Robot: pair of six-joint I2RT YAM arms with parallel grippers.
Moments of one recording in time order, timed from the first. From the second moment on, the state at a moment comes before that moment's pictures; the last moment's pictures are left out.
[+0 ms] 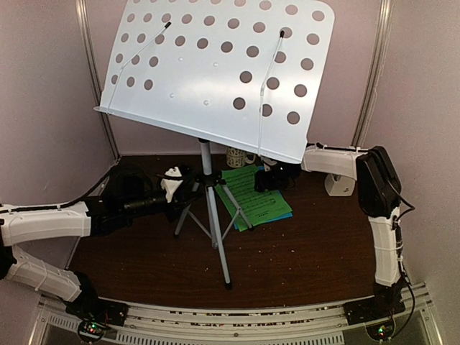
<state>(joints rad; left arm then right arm) -0.80 1.21 0.71 0.25 0.16 0.38 0.57 2.17 1.74 -0.55 -0.02 0.29</state>
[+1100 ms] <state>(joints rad) -0.80 1.17 0.69 0.23 0.14 0.38 0.38 1.82 1.08 -0.42 -0.08 0.46</state>
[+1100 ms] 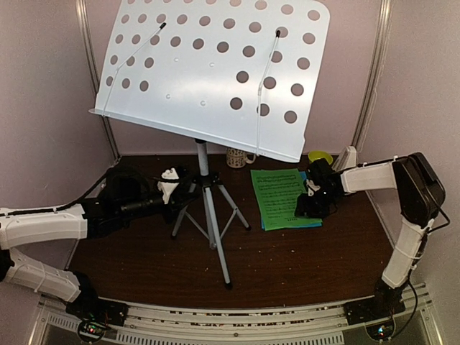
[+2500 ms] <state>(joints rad) -0.80 1.18 0.58 0.28 0.02 0.39 0.85 1.60 0.95 0.34 -0.26 -0.05</state>
